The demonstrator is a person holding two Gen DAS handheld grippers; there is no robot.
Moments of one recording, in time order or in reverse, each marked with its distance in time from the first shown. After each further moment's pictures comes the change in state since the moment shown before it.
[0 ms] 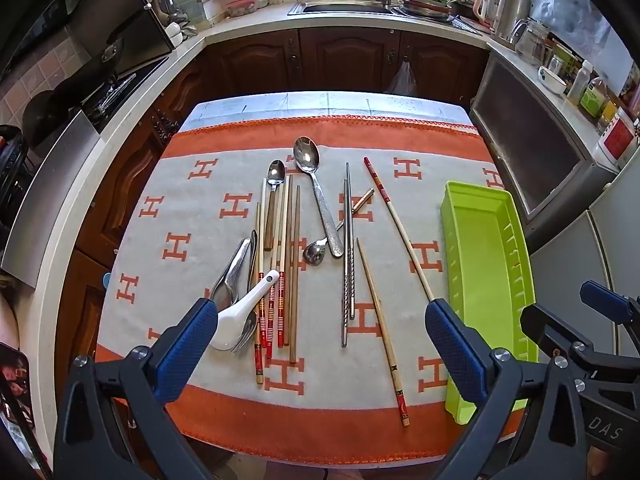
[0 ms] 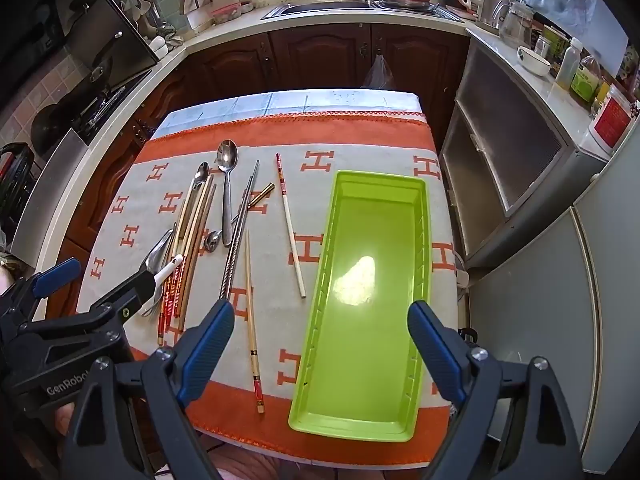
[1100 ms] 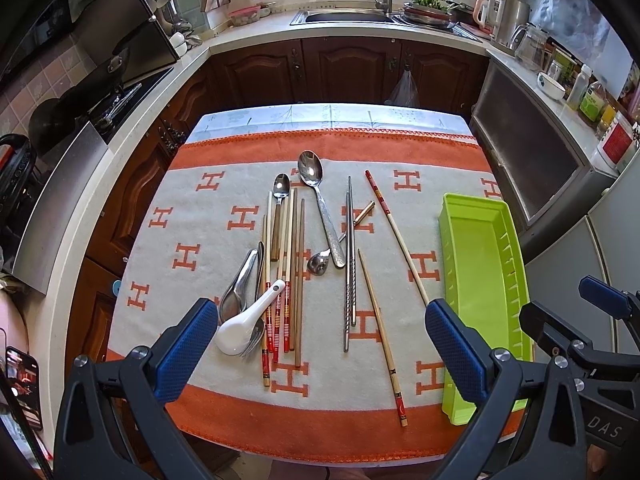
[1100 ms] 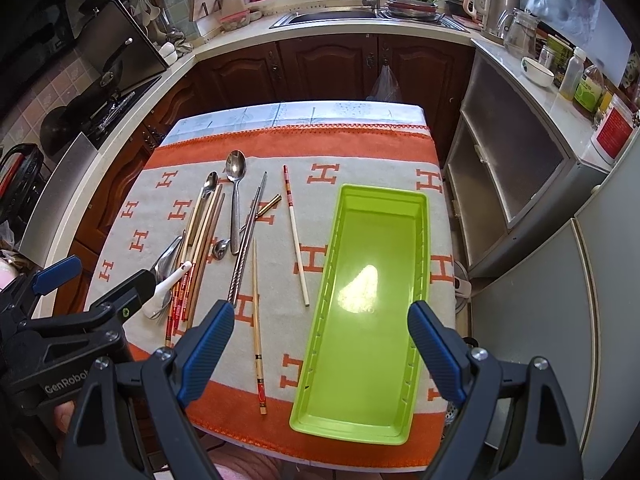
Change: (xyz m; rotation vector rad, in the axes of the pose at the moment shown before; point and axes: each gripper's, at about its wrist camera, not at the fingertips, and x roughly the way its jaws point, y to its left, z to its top) left arm -0.019 -0.001 0.007 0.007 -0.021 0.023; right arm -0.013 -0.001 0.008 -0.025 -0.029 0.027
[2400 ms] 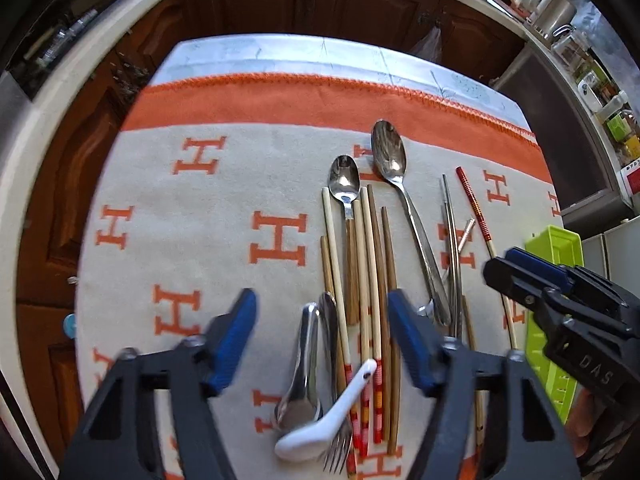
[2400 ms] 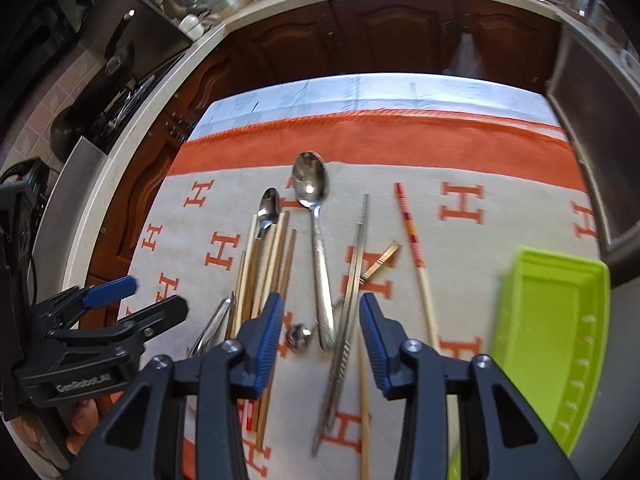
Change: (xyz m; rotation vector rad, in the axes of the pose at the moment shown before) left arm 0.191 0.126 0.081 -0.047 0.232 -0.209; right arm 0.174 0.101 0.098 -0.024 0.126 0.222
